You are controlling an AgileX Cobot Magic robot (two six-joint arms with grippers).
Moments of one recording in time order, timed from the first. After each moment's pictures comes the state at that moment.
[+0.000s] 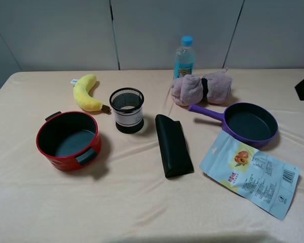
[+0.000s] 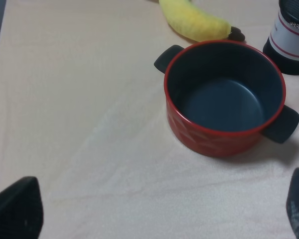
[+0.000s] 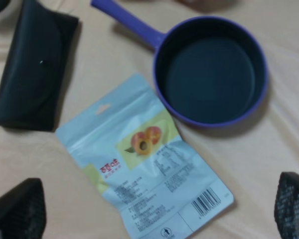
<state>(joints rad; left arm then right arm) 0.06 0.00 -0.50 -0.07 1.06 0.14 0.33 0.97 -1.01 0.03 1.14 -0.06</state>
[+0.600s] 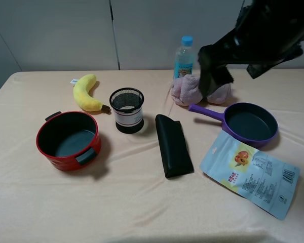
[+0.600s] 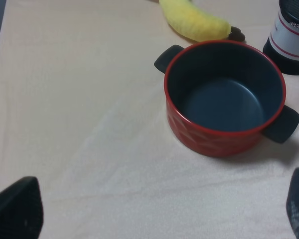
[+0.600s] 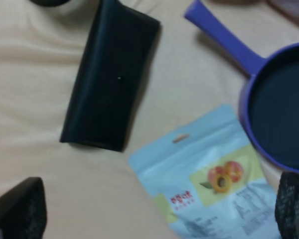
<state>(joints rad) 0.06 0.00 -0.50 -0.07 1.06 0.14 0.75 1.42 -1.26 -0.10 1.14 0.31</state>
